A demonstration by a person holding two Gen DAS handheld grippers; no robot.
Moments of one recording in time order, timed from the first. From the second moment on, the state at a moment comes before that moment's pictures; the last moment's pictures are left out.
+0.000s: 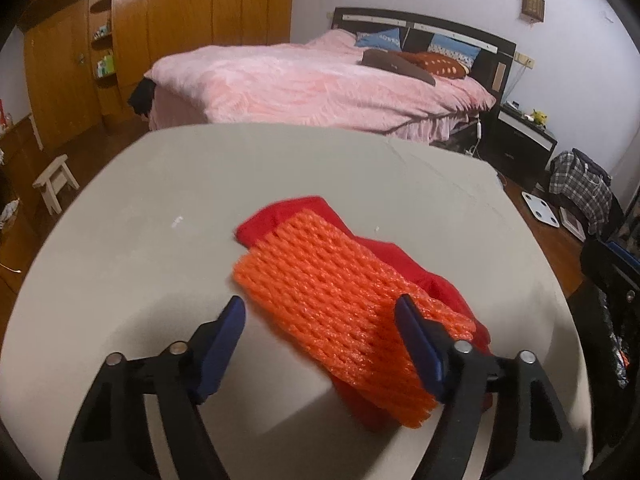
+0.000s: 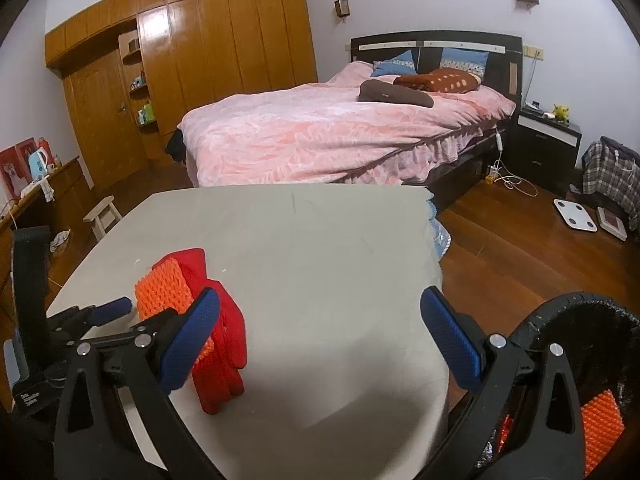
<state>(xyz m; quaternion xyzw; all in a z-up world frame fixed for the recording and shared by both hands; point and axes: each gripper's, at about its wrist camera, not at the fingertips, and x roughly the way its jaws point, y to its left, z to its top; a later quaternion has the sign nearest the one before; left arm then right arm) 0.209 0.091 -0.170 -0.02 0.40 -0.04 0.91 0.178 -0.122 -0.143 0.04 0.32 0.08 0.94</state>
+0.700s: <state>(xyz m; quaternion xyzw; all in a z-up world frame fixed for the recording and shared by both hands) 0.198 0.086 -0.153 -0.05 0.37 -0.09 0.92 0.179 -0.123 -0.147 0.04 0.32 0.08 0.94</state>
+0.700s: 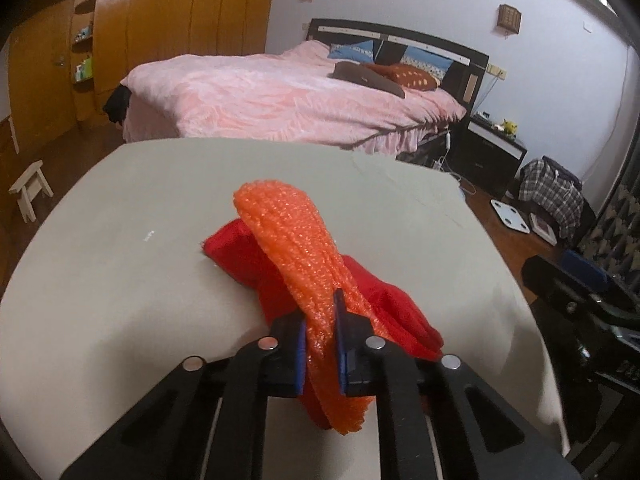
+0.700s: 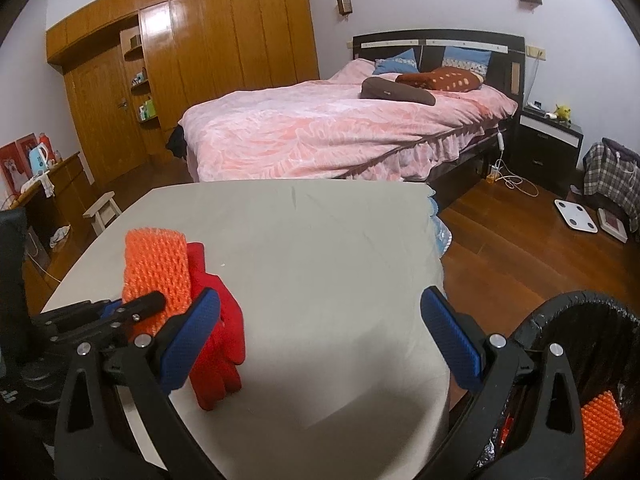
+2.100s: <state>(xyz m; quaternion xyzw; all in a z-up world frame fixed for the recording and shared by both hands) 0.178 0.195 -0.158 -0.05 0.36 0.02 0.93 0.234 0.007 -0.198 -0.02 0.44 0.18 0.88</state>
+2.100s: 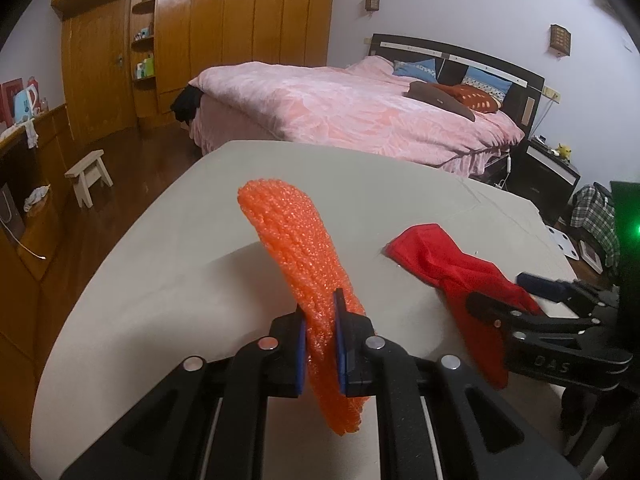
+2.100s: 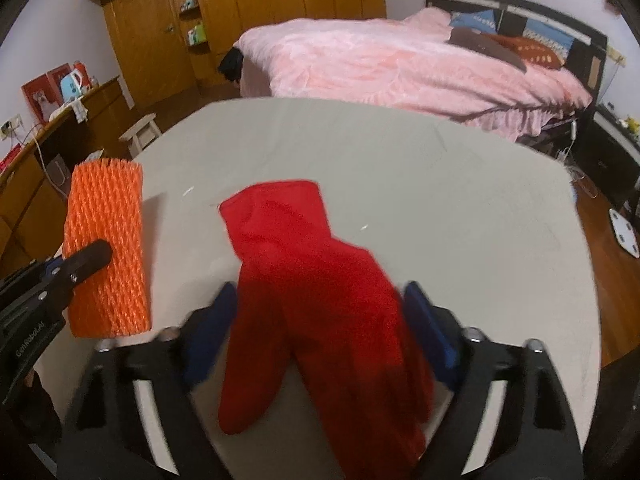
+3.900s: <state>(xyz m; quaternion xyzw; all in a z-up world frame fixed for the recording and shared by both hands) 0.178 0.176 -0.147 -0.05 0.36 0.00 0.93 0.230 -0.006 -0.180 0.03 0.42 0.24 0.87</state>
